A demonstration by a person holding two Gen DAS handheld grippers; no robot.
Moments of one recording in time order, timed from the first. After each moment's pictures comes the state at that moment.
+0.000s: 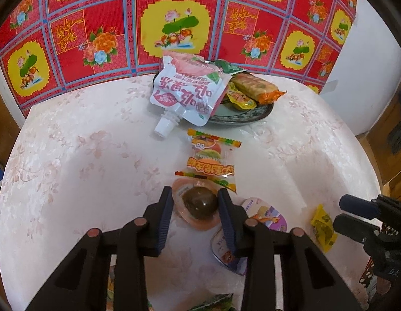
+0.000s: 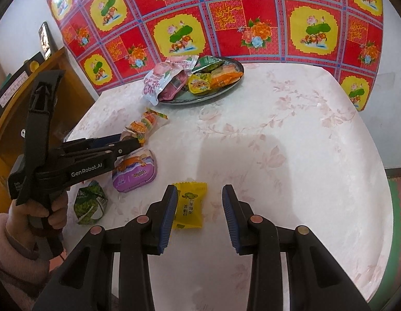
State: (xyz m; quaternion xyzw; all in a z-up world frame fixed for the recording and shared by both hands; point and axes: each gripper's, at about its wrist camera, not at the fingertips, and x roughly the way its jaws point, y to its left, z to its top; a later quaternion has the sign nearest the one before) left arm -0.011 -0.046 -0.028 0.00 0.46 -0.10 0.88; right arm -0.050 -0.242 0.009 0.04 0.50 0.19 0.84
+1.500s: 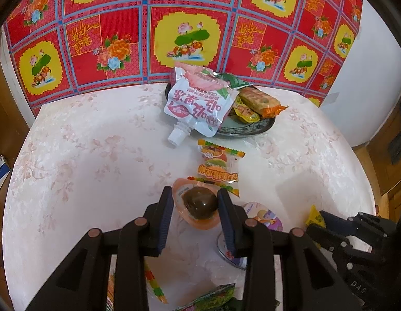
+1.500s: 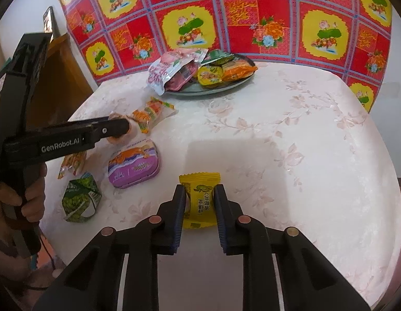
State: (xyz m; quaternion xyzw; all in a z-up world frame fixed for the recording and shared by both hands) left arm -0.017 -0.033 -0.014 -0.02 0.44 -0.09 0.89; right arm -0.057 -0.221 -0.006 0.01 0.49 0.19 0.85
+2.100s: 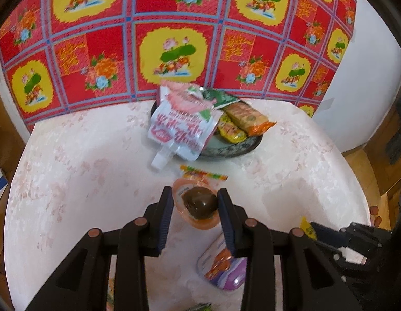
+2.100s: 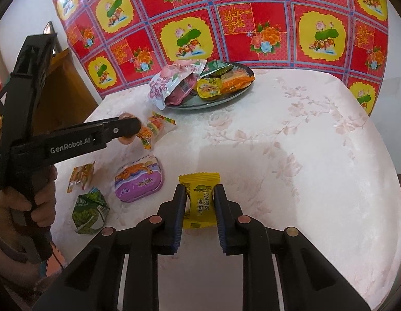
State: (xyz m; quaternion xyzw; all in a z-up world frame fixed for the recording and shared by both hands) left arm -0.004 -0.053 0.001 -0.02 0.42 -0.10 0.90; right arm -0.050 -0.228 0.002 0.05 0.47 0.20 0.86
